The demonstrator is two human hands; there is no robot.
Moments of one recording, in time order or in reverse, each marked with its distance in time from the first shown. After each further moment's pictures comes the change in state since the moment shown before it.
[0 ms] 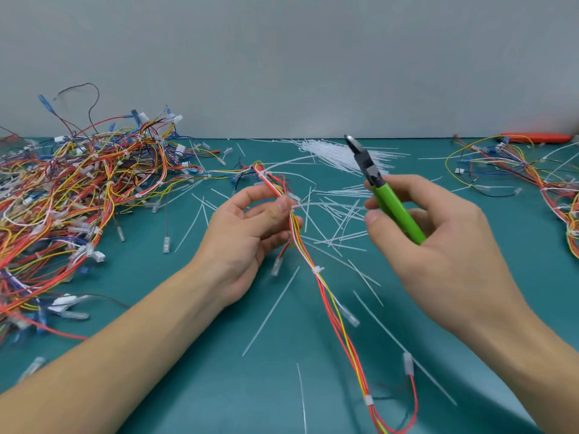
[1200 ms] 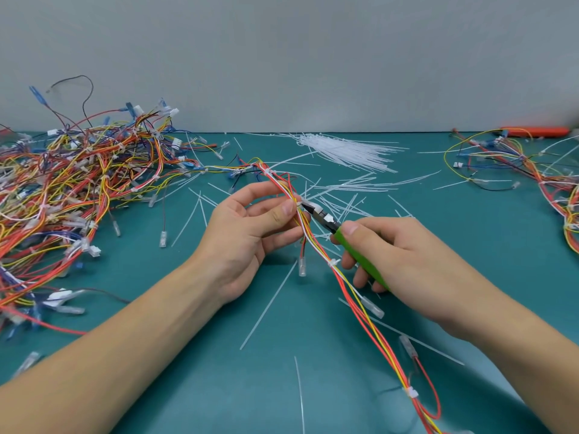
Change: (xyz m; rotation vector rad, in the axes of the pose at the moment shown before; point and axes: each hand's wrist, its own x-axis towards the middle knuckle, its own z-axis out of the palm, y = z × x) left_hand -0.001 -0.003 0.000 -0.010 -0.036 -0.028; right_hand 0.004 0.013 0.007 -0.092 -0.430 0.329
